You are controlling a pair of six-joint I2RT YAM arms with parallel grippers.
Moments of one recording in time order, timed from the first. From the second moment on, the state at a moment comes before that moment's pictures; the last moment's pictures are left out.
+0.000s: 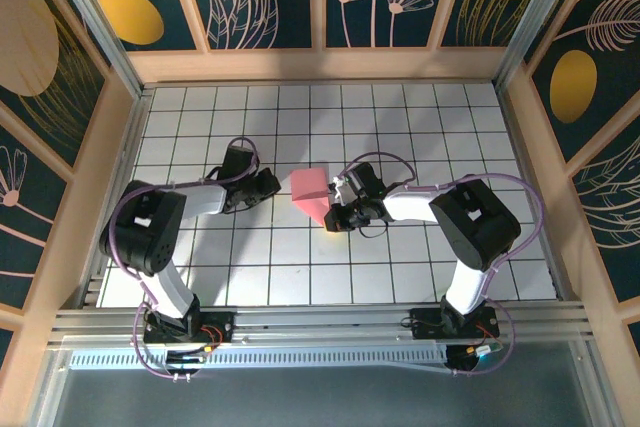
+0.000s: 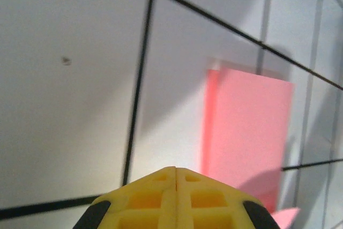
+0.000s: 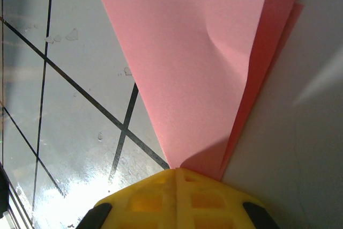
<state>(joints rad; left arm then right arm) -0.36 1.70 0.77 0.09 0.33 -0.79 0.67 1.78 0.83 -0.11 -0.53 0.42</state>
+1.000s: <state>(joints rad) -0.61 1.83 0.79 0.19 0.41 -0.89 0.67 1.78 0.84 -0.13 -0.53 0.42</state>
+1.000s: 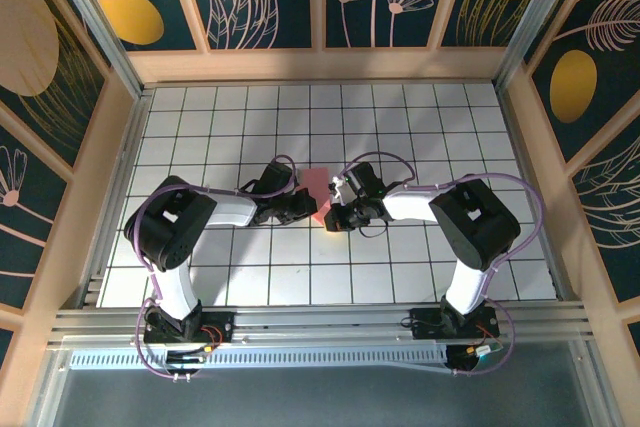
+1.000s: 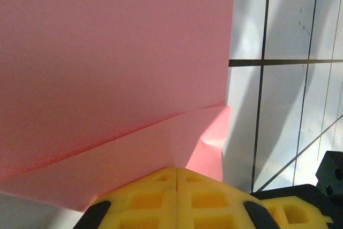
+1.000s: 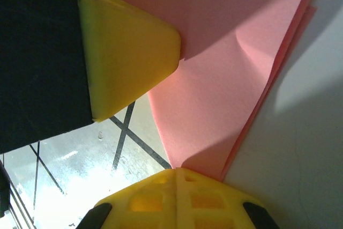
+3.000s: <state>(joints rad) -0.61 1.84 0.78 0.21 0.41 -0.95 0.67 1.83 0.91 -0.14 -0.55 0.47</state>
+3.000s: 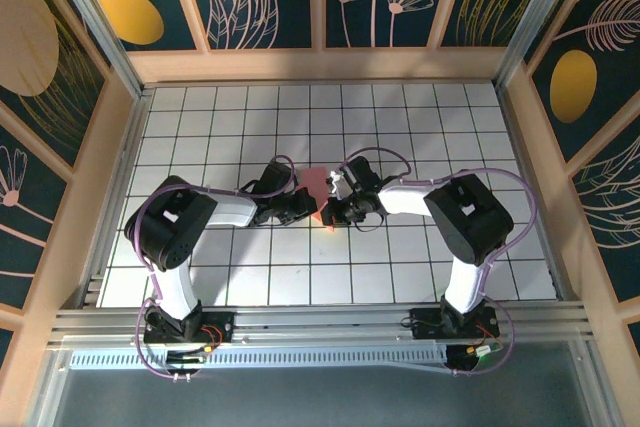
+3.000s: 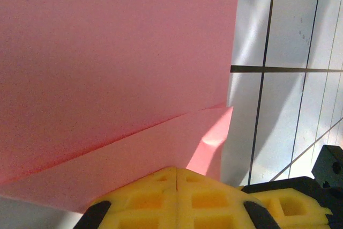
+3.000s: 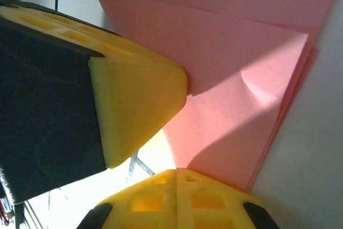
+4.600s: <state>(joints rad) -0.63 1.82 0.86 0.14 0.35 -0.97 0.46 1.62 0.79 -0.06 -0.49 0.34</state>
